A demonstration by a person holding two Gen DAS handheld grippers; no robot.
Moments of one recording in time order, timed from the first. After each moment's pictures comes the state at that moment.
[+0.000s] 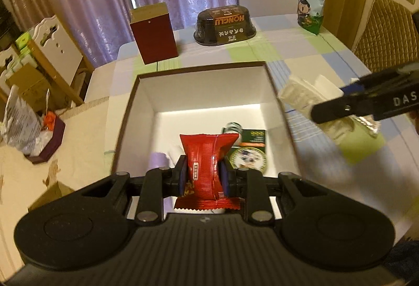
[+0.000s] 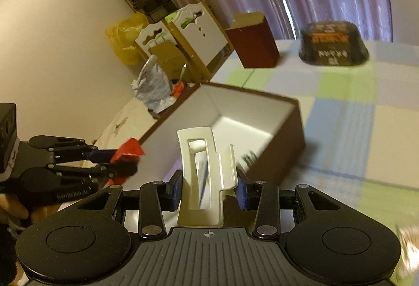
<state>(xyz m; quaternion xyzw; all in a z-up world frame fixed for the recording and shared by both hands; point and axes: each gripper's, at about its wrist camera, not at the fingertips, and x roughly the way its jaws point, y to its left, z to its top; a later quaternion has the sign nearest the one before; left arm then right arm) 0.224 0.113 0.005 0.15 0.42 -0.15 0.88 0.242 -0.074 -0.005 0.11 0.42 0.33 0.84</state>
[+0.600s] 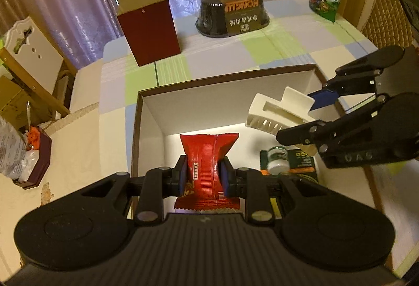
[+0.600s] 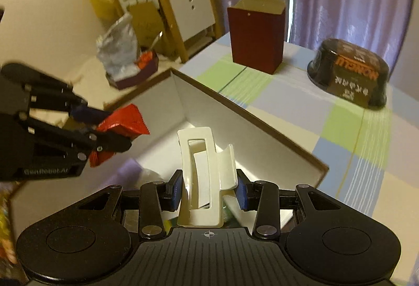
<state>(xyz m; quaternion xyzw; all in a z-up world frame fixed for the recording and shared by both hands) 0.350 0.129 -0.046 0.17 0.45 -0.19 0.85 0.338 0.016 -0.073 -0.08 0.44 0.30 0.85</state>
